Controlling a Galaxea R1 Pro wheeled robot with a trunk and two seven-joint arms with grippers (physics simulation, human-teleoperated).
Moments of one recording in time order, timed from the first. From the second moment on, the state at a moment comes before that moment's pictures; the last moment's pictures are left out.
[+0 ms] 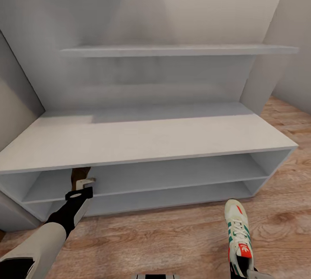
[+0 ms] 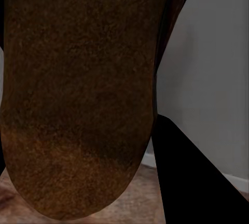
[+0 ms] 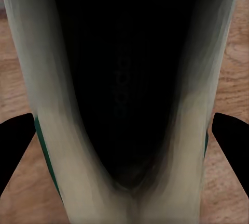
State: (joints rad) left arm -0.76 0.11 -0.01 -0.44 0.17 0.15 0.33; right arm -0.15 -0.08 -0.14 -0.47 0.00 -0.55 -0.12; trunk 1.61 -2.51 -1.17
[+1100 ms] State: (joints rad) left arm -0.76 0.11 -0.01 -0.44 0.17 0.14 0.33; right arm -0.15 -0.08 -0.14 -0.47 0.00 -0.55 -0.12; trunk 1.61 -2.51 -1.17
